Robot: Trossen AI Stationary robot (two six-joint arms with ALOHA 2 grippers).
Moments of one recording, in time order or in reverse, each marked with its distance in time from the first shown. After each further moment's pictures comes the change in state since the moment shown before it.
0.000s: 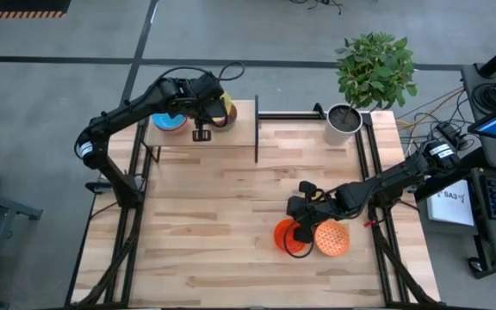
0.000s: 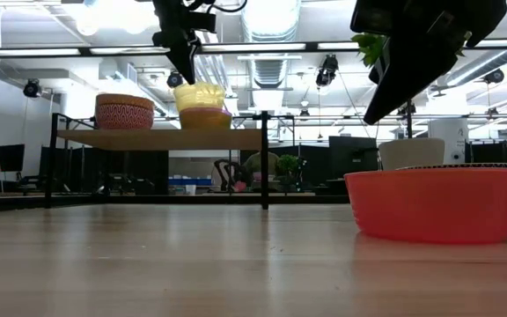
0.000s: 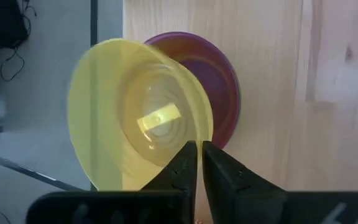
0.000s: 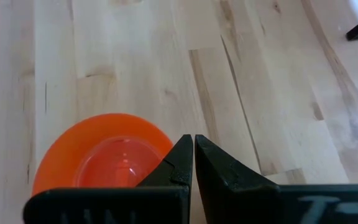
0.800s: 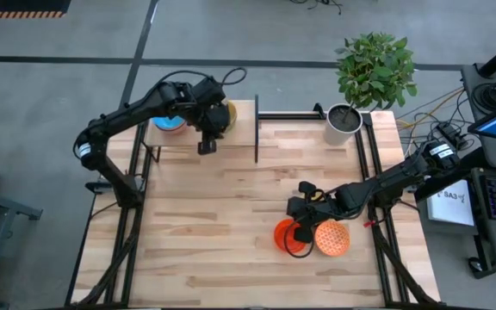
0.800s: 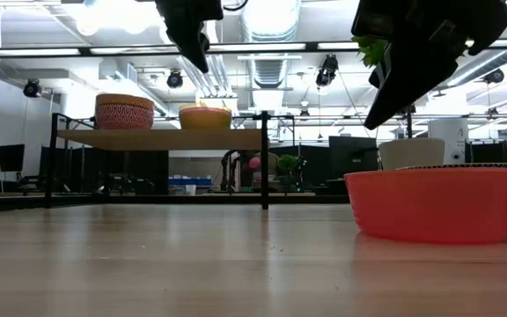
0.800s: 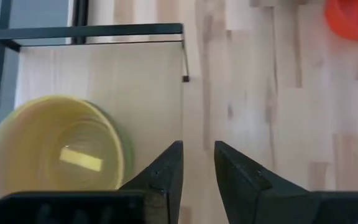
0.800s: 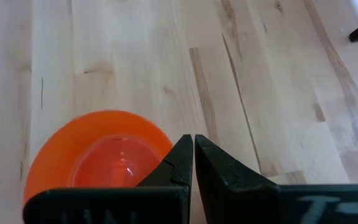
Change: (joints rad) left arm -0.037 -0.013 -0.016 0.022 0.376 -0.136; right arm -0.001 0.000 -0.026 0.033 0.001 -0.023
